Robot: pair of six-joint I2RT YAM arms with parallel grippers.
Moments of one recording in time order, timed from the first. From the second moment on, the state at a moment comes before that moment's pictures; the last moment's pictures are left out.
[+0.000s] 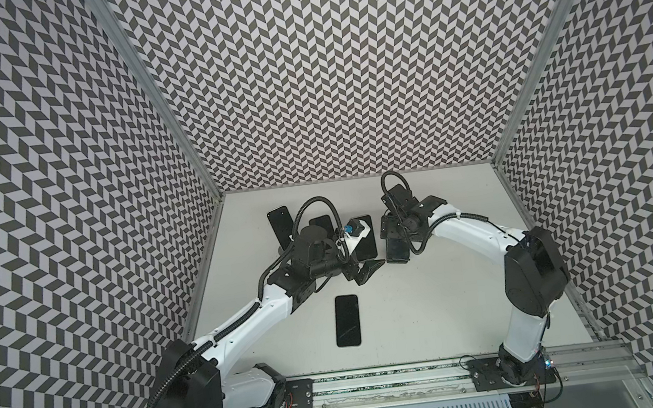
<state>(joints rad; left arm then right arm) -0.63 1.26 0.82 0.08 0.50 0.17 0.57 1.82 1.47 -0.76 0.20 0.75</state>
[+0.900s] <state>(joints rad) -0.64 1.30 0.82 0.10 0.50 0.17 0.56 1.85 1.51 -0.78 0.18 0.74</state>
